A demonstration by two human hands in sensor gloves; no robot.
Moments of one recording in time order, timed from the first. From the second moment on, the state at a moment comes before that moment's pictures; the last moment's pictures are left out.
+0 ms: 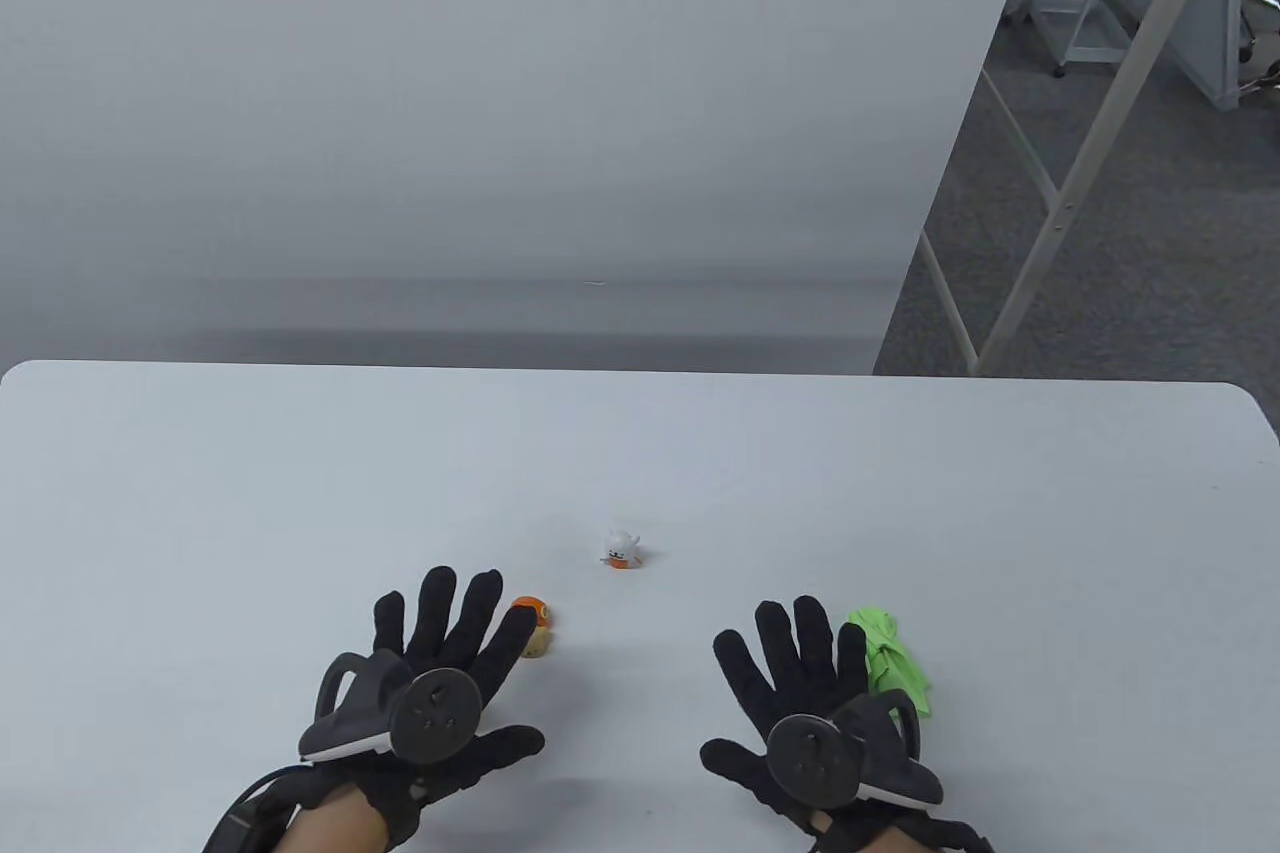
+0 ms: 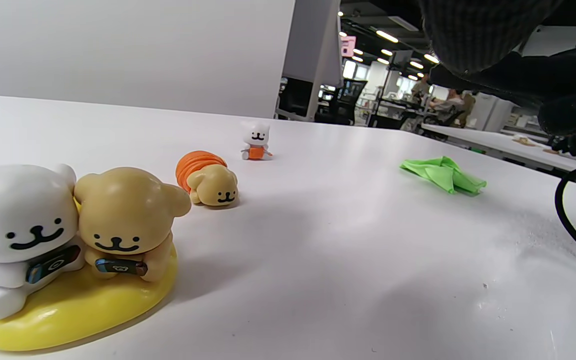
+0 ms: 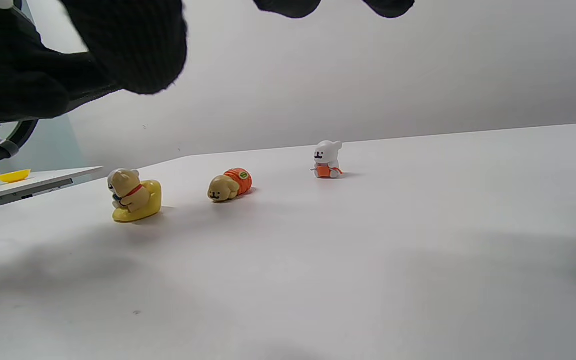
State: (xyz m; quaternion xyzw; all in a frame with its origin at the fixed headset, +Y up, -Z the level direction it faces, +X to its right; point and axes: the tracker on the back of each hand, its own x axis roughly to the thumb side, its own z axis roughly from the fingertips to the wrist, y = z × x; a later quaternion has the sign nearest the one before) left_hand -0.202 -0.718 -0.282 -0.08 -0.30 0.05 0.95; right_hand 0.137 -0.730 -0.262 0.29 0.01 0.95 0.09
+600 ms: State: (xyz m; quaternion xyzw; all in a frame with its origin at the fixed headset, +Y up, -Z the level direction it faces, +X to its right) left_hand -0.204 -0.720 -0.283 -0.09 -0.30 0.06 0.95; right_hand 0.135 -0.735 -0.263 0.28 0.01 0.95 0.09
